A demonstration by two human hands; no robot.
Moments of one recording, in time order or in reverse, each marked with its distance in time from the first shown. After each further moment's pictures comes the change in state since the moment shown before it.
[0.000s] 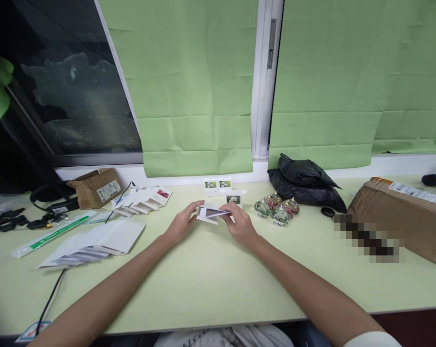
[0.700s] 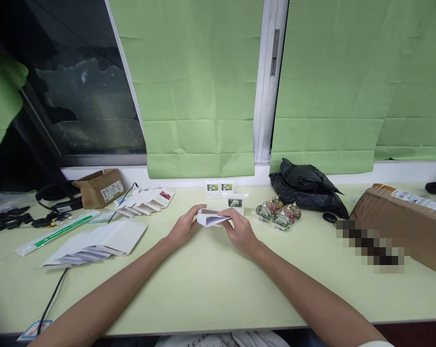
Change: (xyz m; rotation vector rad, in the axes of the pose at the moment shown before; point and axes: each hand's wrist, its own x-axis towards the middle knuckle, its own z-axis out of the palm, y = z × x) left_hand -0.002 0.006 0.003 -0.003 0.035 0.012; right_hand -0.003 -0.005 0.004 0.024 -0.040 -0.001
